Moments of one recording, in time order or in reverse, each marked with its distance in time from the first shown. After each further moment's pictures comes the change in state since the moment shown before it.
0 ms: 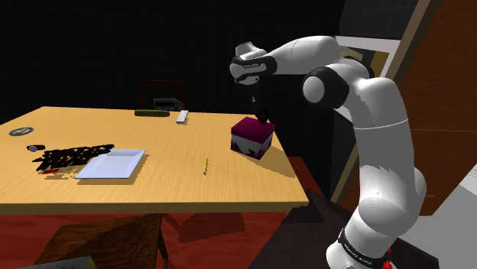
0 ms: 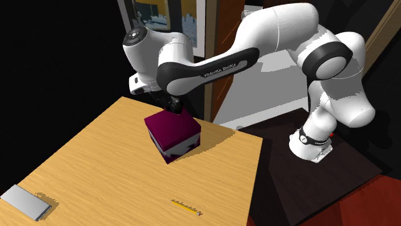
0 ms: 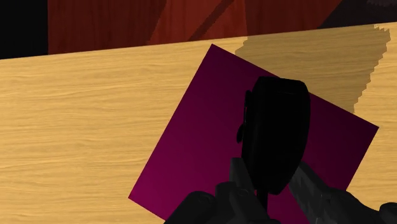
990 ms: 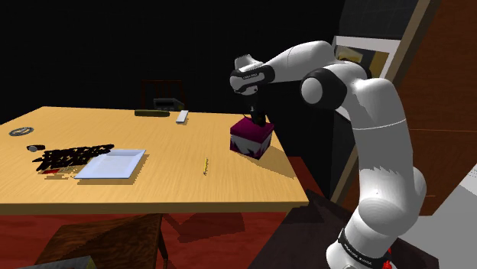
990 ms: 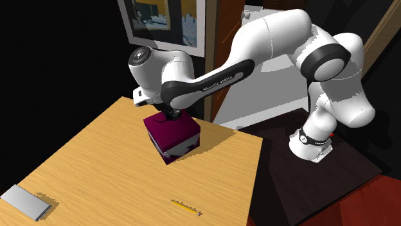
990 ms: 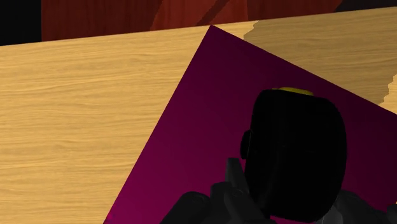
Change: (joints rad) arm 0.000 0.017 0.004 -0.103 -0.001 0.120 0.026
